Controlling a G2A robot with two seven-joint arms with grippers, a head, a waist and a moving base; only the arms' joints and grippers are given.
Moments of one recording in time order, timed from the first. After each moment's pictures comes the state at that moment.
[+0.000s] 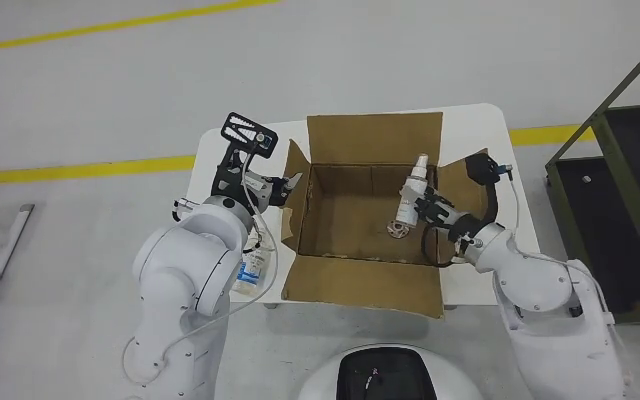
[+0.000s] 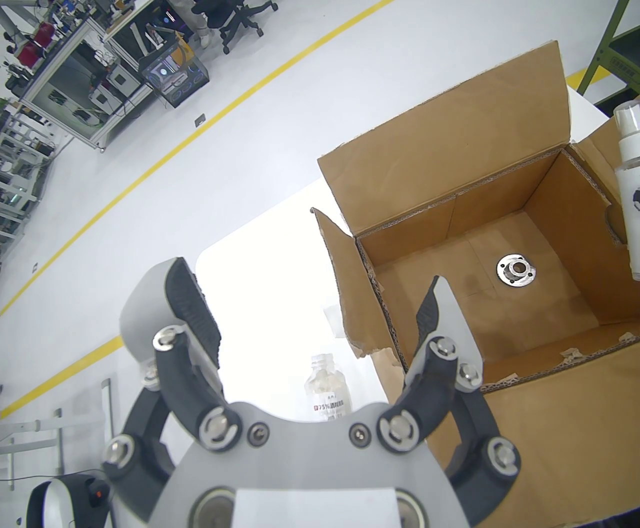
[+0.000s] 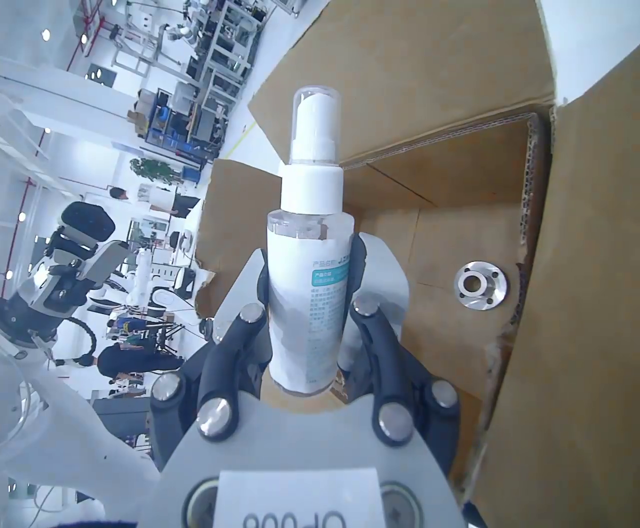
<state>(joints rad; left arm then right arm) 0.88 -1.33 -1.32 -2.09 1.42 -0.26 -1.17 -1.29 -1.48 1.49 -2.00 -0.57 0.22 0.75</state>
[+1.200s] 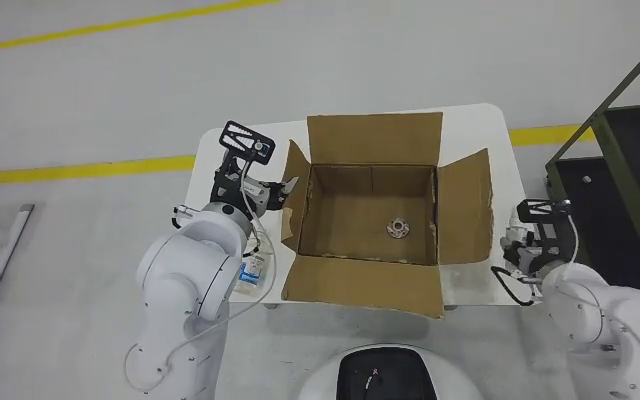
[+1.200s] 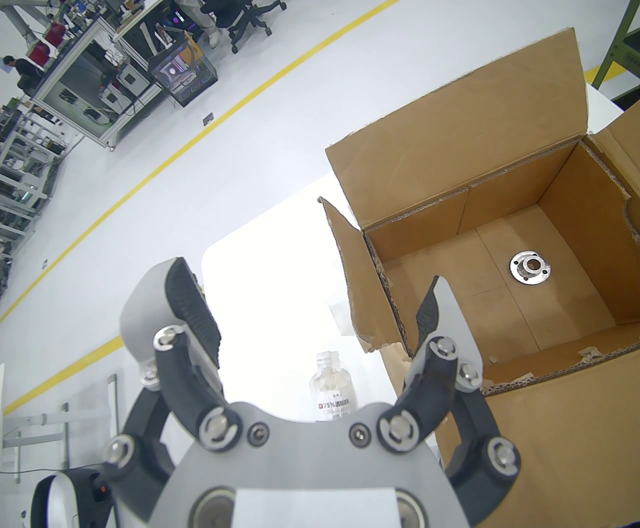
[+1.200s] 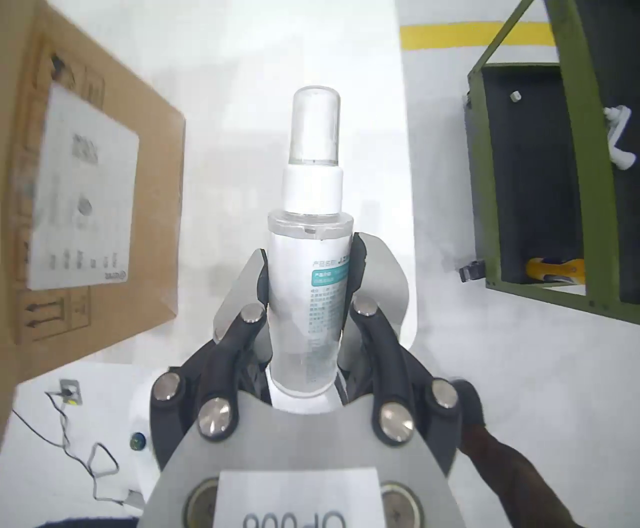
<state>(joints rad) 0.92 -1.32 -1.33 -2.10 1.46 -0.26 -1.12 -1.48 -1.37 1.66 -2.05 -1.36 0.13 1.10</state>
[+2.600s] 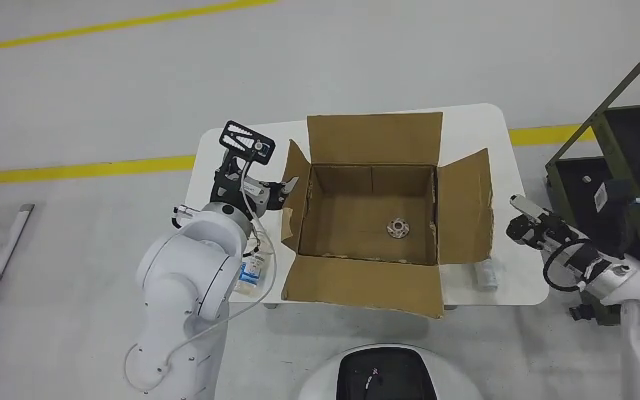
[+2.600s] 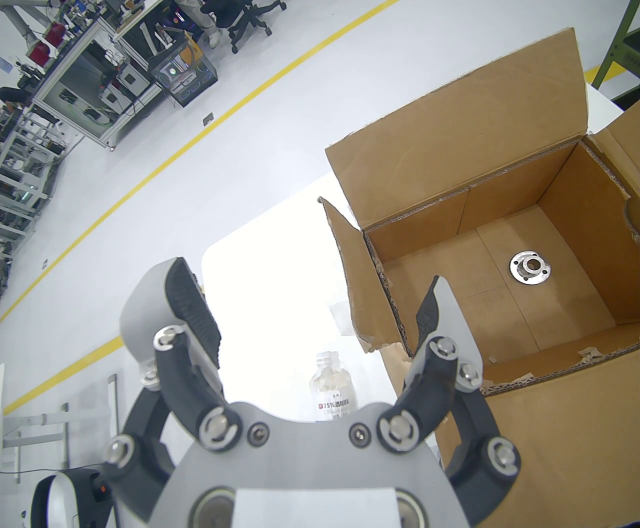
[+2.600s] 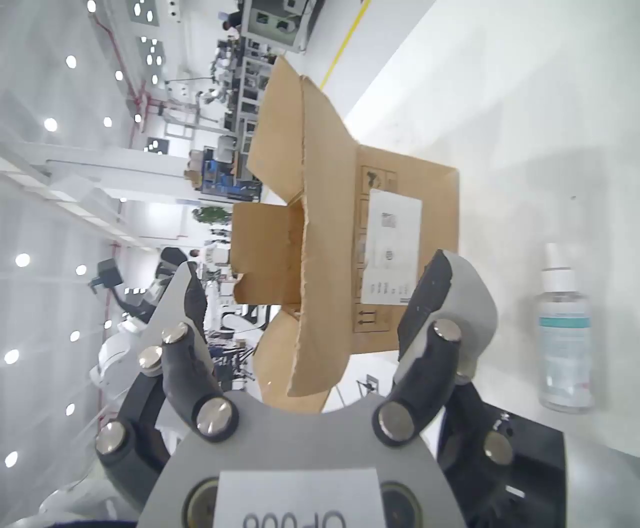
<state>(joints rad) 0.92 -1.32 -1.33 -2.10 1.46 -0.26 -1.12 -1.50 -1.39 1.99 -2.00 -0.04 0.09 0.96</state>
